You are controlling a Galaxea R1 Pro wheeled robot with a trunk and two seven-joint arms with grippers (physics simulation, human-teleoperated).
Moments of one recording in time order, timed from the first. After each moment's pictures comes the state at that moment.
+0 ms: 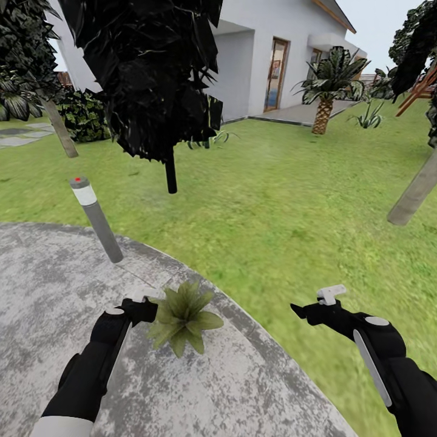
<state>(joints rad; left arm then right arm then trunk) -0.46 -0.01 0.00 -1.36 -0.26 0.77 -0.18 -0.37 -0.23 -0.05 -1.50 -0.02 0.71 0.40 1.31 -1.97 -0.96</state>
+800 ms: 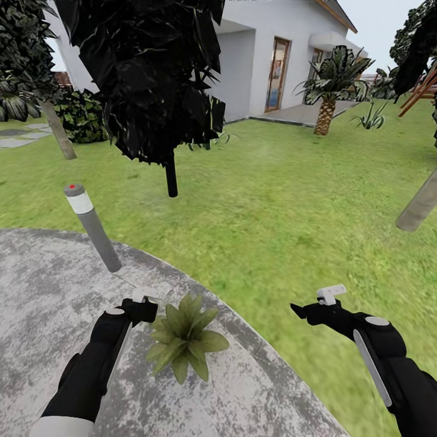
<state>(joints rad) -0.46 -0.01 -0.01 -1.36 -0.26 0.77 -0.18 -0.37 -0.23 -0.05 -1.50 -0.02 0.71 0.40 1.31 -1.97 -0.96</state>
